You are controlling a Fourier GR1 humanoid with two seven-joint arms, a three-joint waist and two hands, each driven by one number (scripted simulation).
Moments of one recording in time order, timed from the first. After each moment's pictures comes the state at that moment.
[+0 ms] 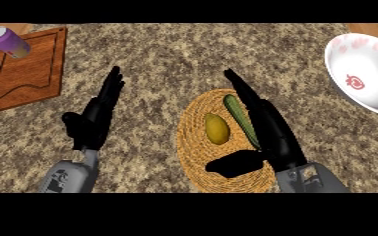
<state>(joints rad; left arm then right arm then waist) -0.18 0.20 -0.21 -1.50 0.10 0.22 0.05 -0.36 -0.33 0.56 -1.85 0.29 -0.22 0.65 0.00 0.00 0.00</state>
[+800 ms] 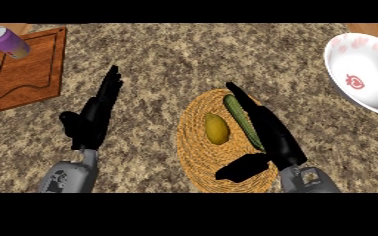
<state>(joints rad) -0.17 0.15 -0.15 -1.51 0.05 0.17 0.07 -0.23 -0.23 0.45 -1.79 0.28 0.01 0.57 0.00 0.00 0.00</state>
